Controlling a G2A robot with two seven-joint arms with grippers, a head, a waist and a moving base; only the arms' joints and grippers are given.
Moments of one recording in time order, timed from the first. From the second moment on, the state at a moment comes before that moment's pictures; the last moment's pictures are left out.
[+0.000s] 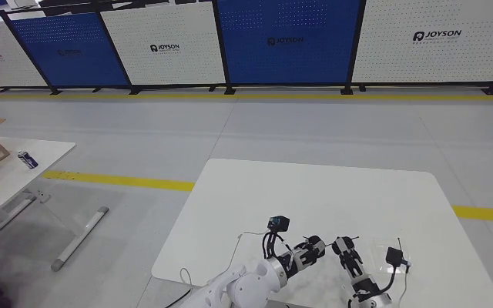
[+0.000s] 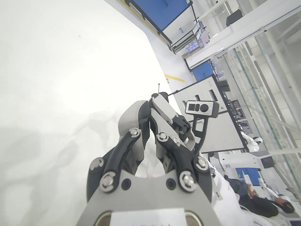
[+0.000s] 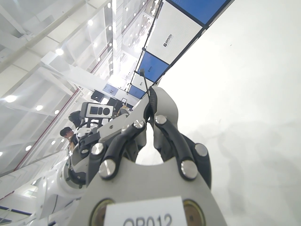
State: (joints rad) left arm 1.39 -1.24 -0.81 -1.71 0.23 0.08 -0.15; right arm -1.69 -1.20 1.19 -1.64 -0.23 -0.34 -0.04
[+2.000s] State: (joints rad) left arm 1.40 -1.25 -0.83 -1.72 0.22 0.08 -0.12; right arm -1.71 -1.16 1.21 -1.68 -0.16 -0.34 -0.01
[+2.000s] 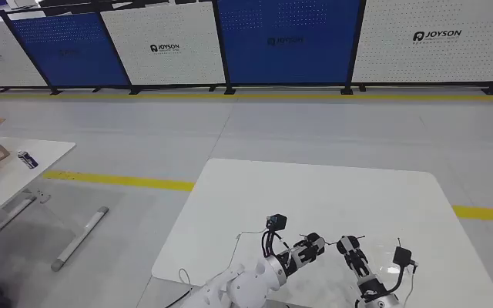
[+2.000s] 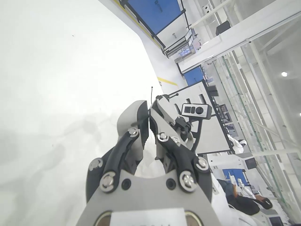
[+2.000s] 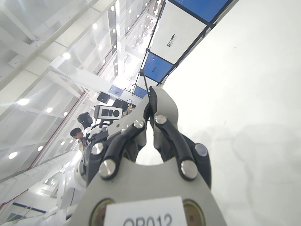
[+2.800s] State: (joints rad) left arm 1.40 -1.26 -0.80 -1.72 0.30 0.13 -0.08; right arm -1.71 -1.15 1.20 -1.70 -0.17 -0.34 -0.03
